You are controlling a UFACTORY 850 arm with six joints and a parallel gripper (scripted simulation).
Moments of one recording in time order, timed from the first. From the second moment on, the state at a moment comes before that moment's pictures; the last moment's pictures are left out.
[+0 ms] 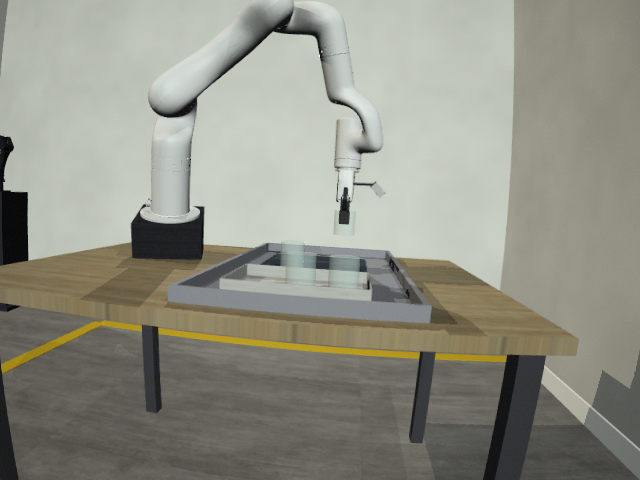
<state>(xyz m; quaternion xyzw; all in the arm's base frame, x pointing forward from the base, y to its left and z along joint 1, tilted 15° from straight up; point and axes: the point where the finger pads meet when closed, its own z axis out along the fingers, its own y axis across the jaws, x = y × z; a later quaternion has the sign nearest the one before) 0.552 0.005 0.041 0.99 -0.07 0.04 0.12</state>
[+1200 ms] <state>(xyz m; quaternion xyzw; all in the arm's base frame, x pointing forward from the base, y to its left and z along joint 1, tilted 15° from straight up) 0.524 -0.024 0.093 0.99 -0.07 0.03 0.12</state>
